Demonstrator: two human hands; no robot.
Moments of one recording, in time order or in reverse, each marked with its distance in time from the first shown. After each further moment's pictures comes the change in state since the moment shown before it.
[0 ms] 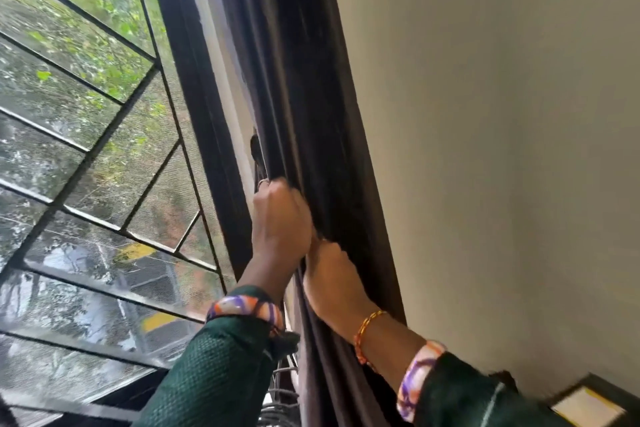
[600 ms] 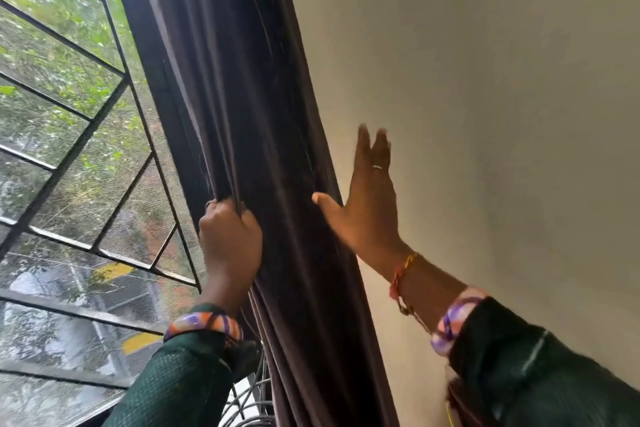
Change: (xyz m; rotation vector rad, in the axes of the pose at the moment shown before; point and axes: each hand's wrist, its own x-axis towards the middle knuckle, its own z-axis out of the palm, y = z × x) left_hand -0.002 -0.016 -0.009 0.102 0.051 -0.090; right_hand 0.033 0.022 -0.083 -0.038 0.442 0.038
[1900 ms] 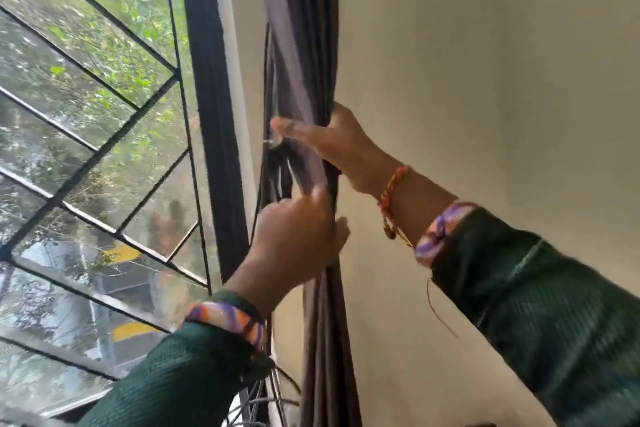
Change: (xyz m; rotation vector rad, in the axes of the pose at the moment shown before) left_hand 0.000 0.041 -0.019 0.329 -0.210 0.526; right_hand 0.079 -0.091 -0.007 0.578 -0.379 0.061
